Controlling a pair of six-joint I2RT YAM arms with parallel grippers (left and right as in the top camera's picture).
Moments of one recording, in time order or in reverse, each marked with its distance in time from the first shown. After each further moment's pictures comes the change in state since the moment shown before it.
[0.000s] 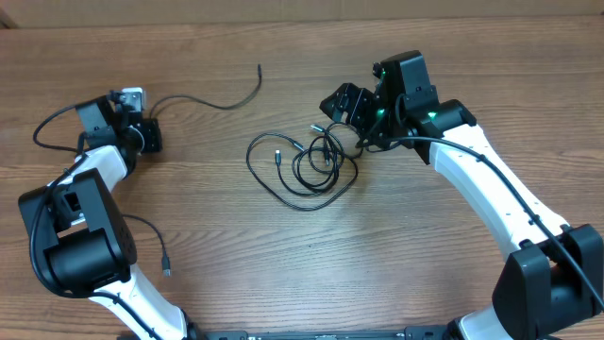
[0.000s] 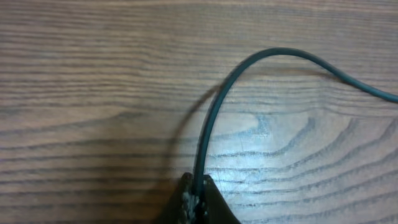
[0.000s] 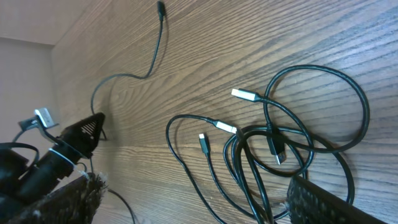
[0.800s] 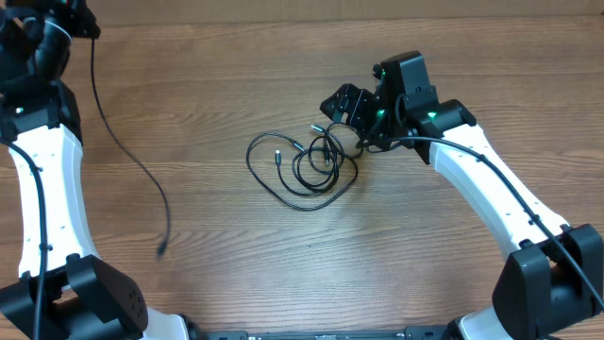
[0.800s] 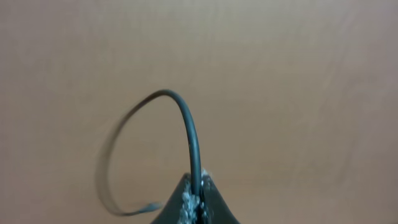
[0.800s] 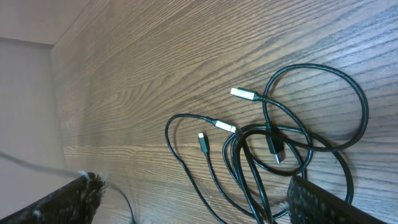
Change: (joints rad) left arm 0.000 -0.324 0.416 0.225 0.243 -0.344; right arm 0.000 0.000 0.000 -0.004 0.000 0.000
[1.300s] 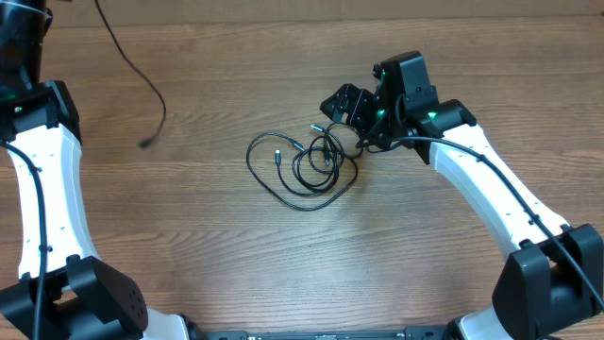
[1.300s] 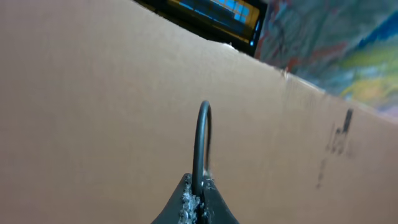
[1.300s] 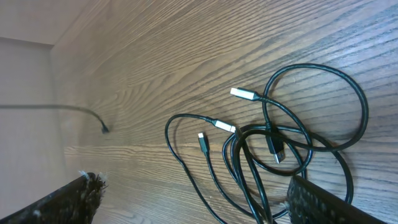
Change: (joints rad) left arm -0.005 -0.002 0.009 0.482 -0.028 -0.504; right arm 0.000 0.000 0.000 0.000 0.000 0.001
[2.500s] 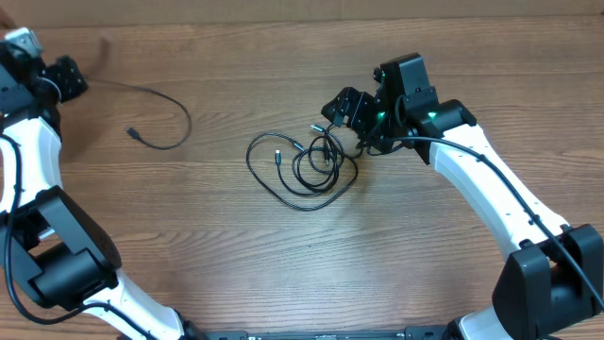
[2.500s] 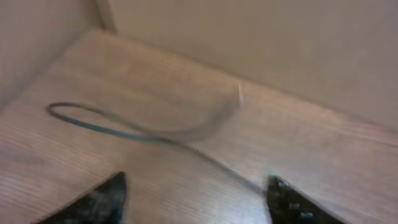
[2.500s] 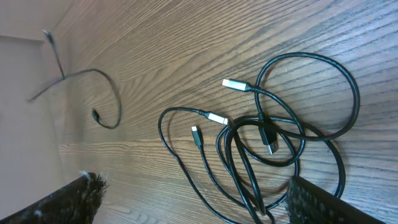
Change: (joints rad) left arm 0.169 0.306 0.007 -0.904 -0.295 0.641; right arm 0.000 0.000 0.000 -0.037 0.000 0.000
